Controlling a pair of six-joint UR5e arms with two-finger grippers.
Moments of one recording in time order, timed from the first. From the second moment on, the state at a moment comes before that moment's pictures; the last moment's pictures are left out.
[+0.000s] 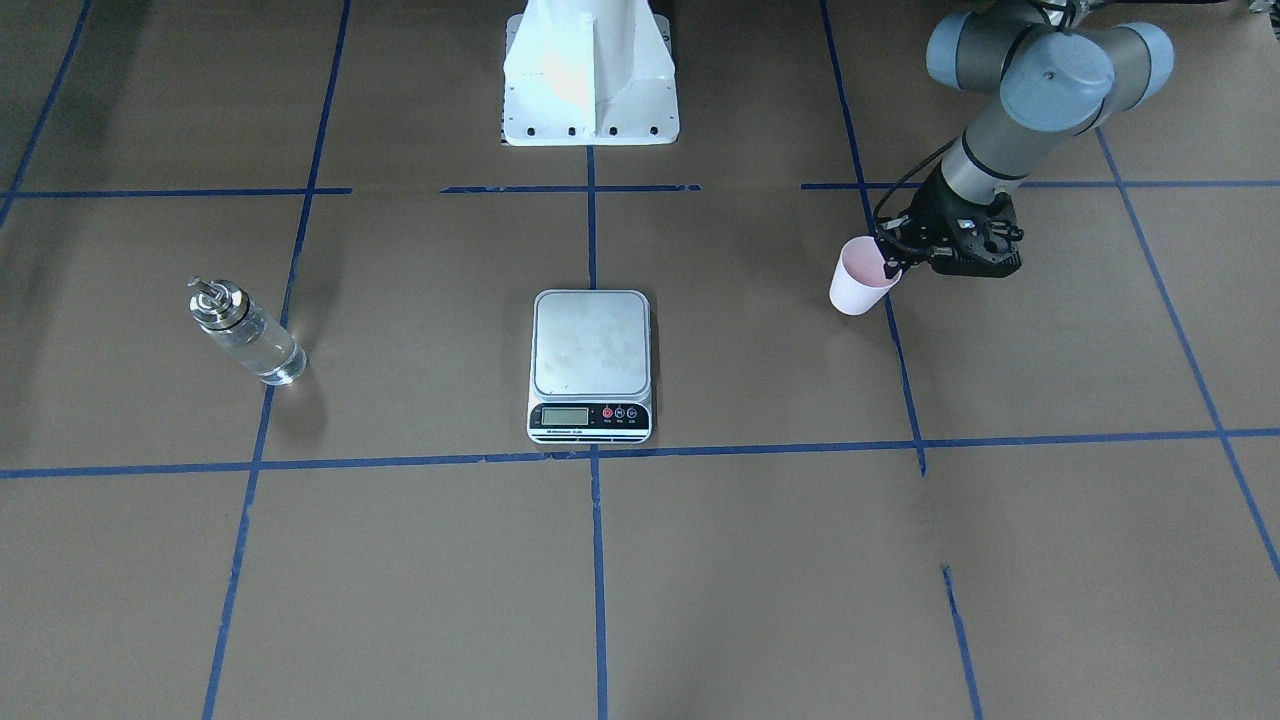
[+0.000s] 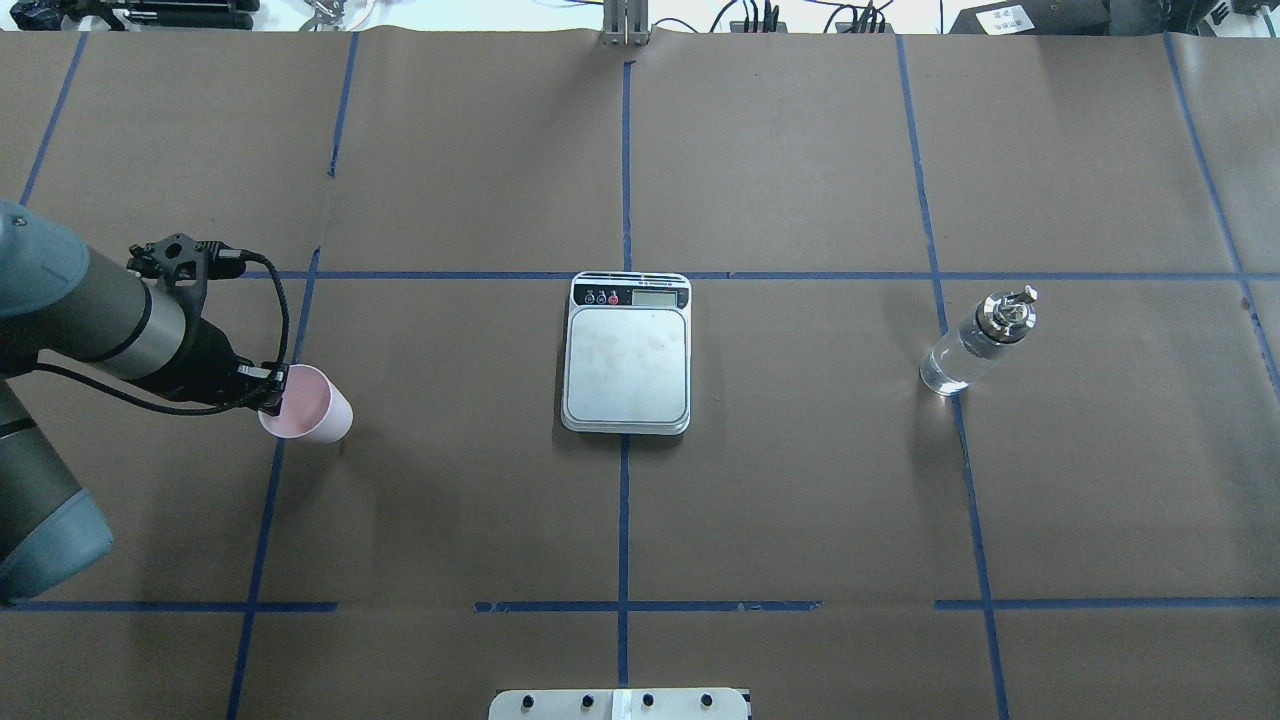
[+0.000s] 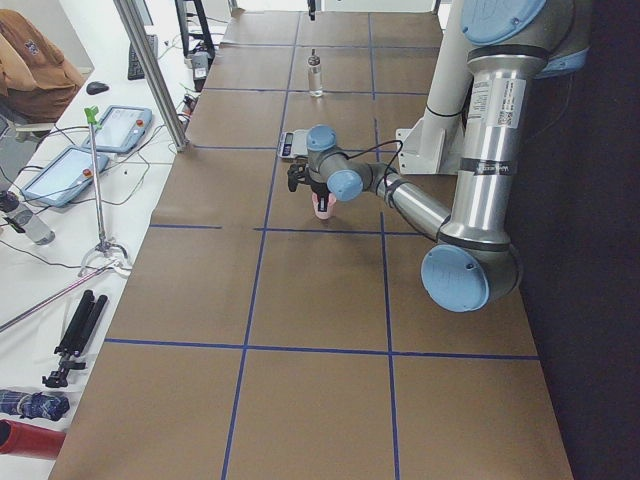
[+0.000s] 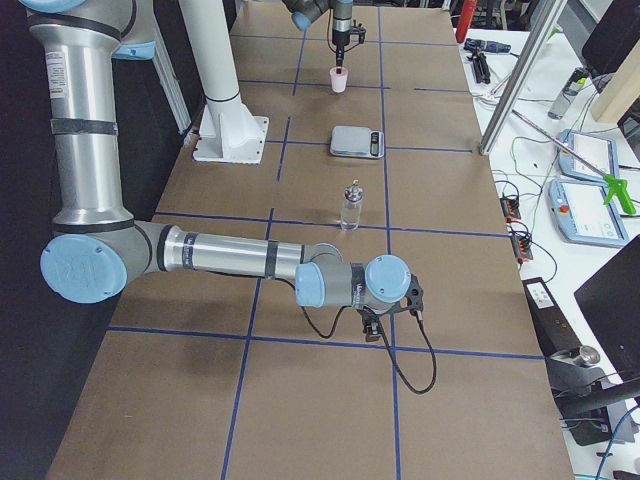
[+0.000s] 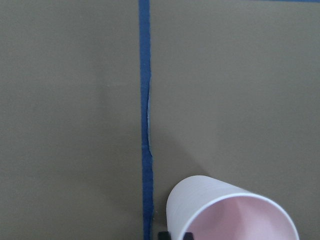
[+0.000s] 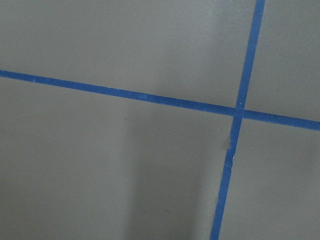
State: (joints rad) left arm -0.74 -1.70 -1.98 -1.77 -2.12 -1.03; right arm 1.51 -1.55 1.47 -1.44 2.55 -0.09
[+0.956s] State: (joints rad) left arm -0.62 -2.29 -1.74 -1.49 -2.08 -1.26; right arm 1.48 -1.55 1.47 -1.42 2.55 -0.08
